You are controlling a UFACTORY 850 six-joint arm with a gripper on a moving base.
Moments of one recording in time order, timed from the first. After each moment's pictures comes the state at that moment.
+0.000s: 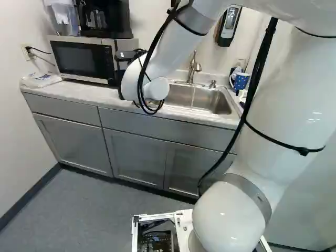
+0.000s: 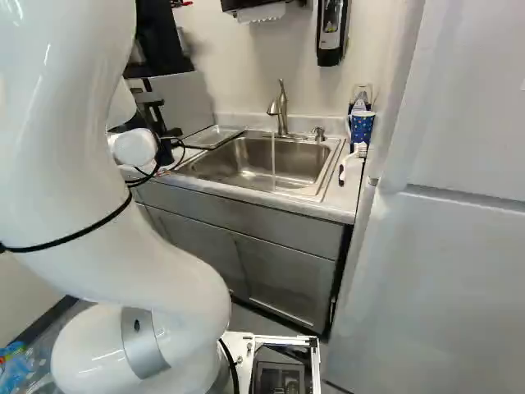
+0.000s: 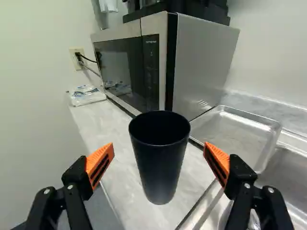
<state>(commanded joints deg) 29.6 -3.0 -41.0 0.0 42.3 0.0</state>
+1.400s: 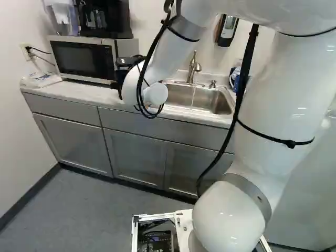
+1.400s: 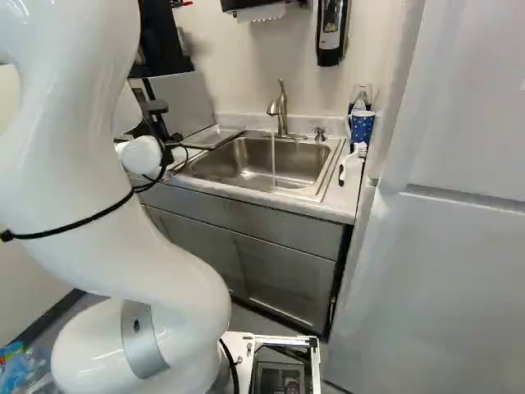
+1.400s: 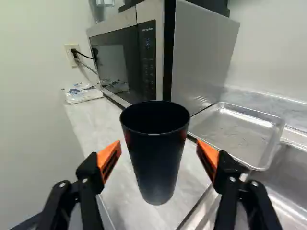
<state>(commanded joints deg) 29.3 -6.3 -41.3 0.0 45.8 0.0</state>
